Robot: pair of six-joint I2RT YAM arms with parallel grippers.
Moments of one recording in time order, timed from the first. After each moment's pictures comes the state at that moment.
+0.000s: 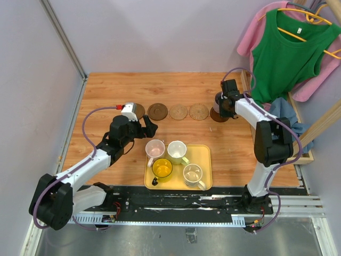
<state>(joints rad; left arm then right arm) -0.44 1.10 0.53 0.22 0.01 -0.43 0.21 1.83 1.34 -0.52 0.14 0.13</state>
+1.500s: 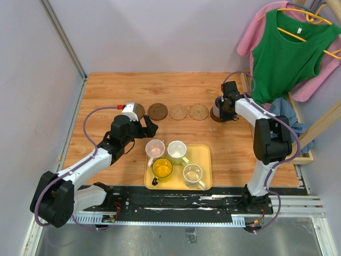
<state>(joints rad) -0.44 1.12 0.54 0.22 0.01 -0.43 0.19 1.86 1.34 -0.57 0.09 0.15</state>
